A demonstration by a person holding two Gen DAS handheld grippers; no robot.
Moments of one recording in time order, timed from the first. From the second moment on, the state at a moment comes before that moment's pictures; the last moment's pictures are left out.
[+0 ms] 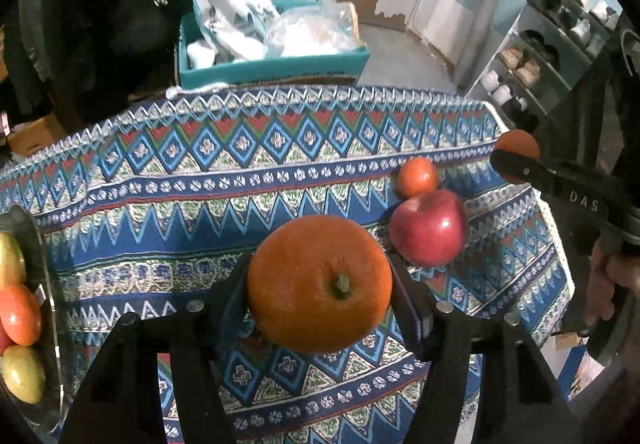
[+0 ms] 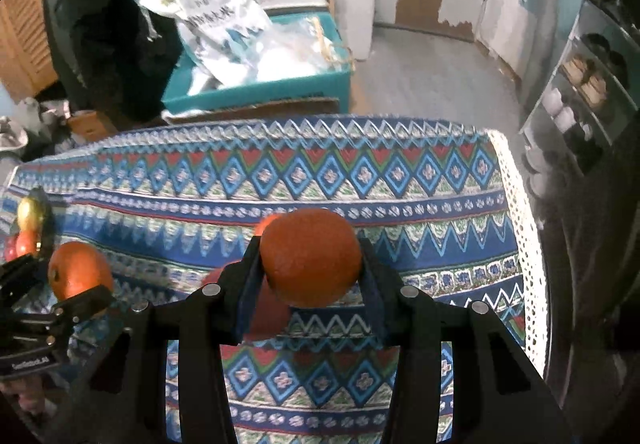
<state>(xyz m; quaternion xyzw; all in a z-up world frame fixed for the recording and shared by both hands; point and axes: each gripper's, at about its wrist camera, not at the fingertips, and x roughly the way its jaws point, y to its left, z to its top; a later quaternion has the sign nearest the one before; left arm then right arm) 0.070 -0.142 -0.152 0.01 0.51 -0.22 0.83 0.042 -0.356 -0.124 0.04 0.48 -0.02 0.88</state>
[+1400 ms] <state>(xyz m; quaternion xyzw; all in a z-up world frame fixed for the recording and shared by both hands) 0.028 -0.035 -0.041 -0.02 0.40 -0.18 0.90 0.006 -0.214 0.000 0.01 0.36 0.13 0.92</state>
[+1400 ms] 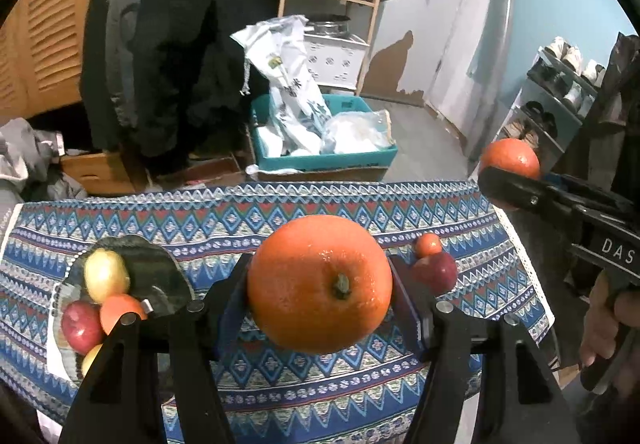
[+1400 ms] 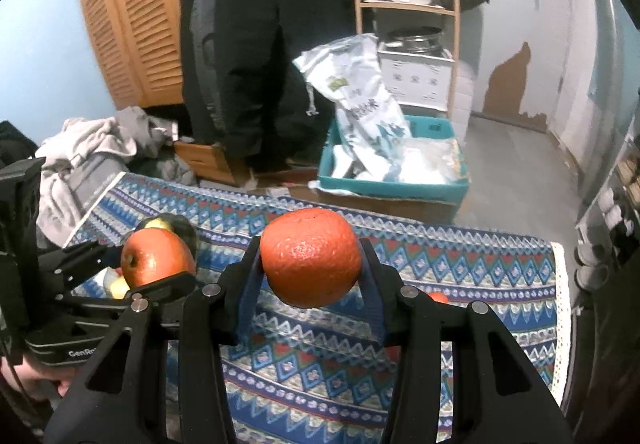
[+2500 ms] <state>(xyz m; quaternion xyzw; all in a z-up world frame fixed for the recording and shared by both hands) 0.027 0.090 -0.058 -0.09 0.41 -0.09 0.90 0.058 -0.069 -0.021 0.00 0.41 0.22 0.89</state>
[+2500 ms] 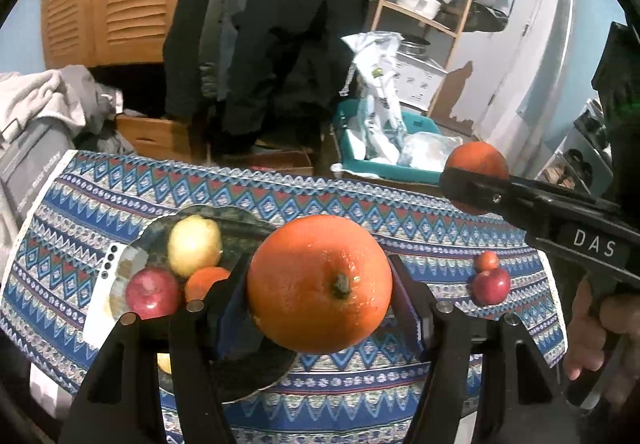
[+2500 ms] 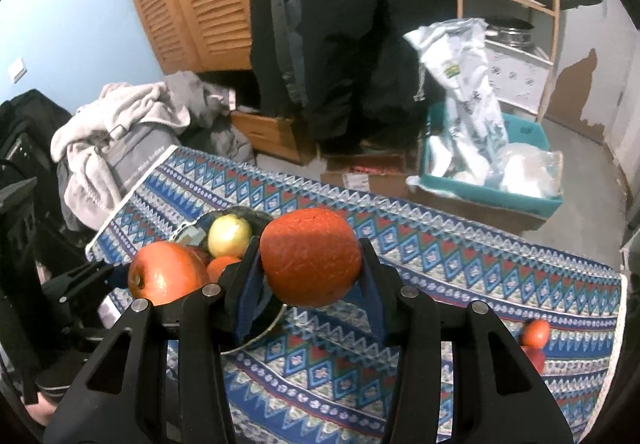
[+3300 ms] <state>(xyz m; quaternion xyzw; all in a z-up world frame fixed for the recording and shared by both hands) 0.046 0.127 -0.153 -0.11 0.50 -0.03 0.86 0.097 0.012 -0.112 -0.02 0.51 0.26 0.82</state>
